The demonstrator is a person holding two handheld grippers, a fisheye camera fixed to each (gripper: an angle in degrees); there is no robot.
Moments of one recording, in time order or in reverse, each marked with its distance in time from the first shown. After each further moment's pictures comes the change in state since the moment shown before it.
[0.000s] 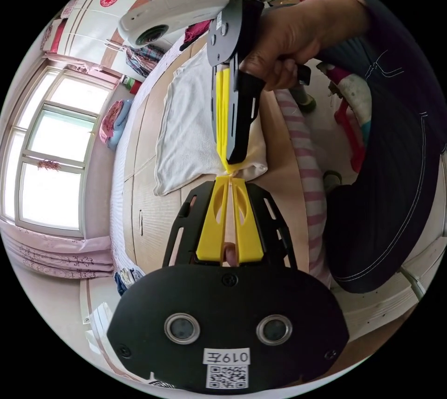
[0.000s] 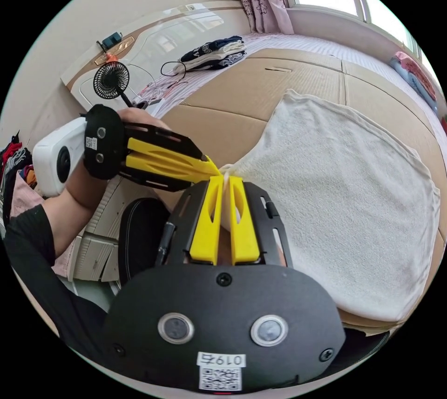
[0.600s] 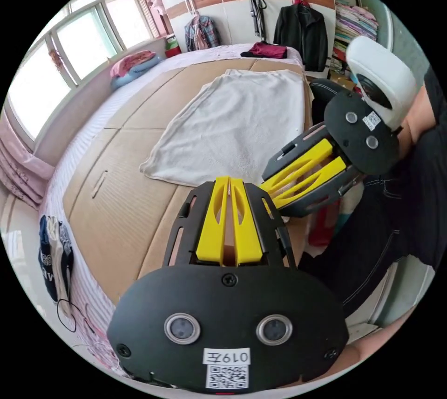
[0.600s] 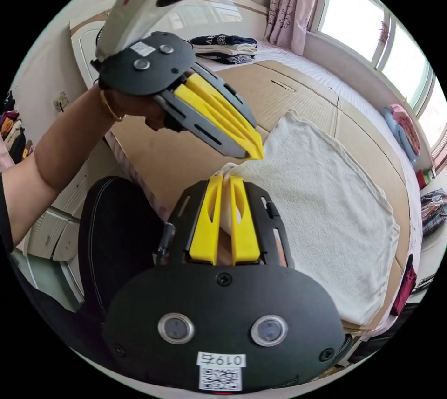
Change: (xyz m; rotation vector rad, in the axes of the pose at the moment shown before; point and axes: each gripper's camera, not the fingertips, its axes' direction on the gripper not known) left arm -0.102 0.043 0.072 0.121 0.372 -0.536; right arm -0.095 -0.015 0.036 -0.028 0.290 -0.221
